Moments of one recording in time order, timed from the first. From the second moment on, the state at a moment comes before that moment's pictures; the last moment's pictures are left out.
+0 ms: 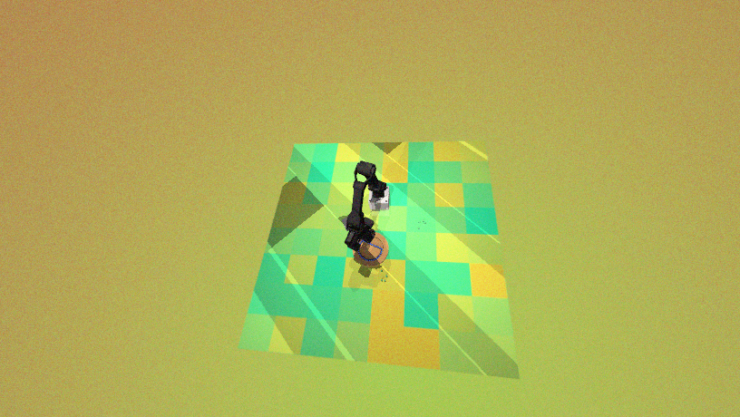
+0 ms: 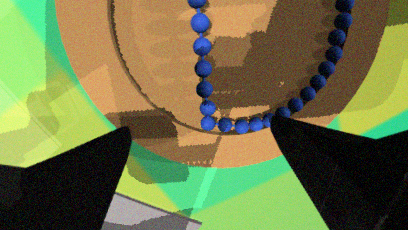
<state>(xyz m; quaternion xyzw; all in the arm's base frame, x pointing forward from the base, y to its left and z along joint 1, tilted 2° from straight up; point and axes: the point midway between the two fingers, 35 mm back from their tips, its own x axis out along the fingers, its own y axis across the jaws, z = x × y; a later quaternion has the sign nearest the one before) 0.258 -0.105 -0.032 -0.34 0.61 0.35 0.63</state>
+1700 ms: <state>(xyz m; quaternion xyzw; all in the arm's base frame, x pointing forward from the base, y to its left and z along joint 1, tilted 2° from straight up) 0.269 -0.099 -0.030 -0.36 0.60 0.37 0.62</state>
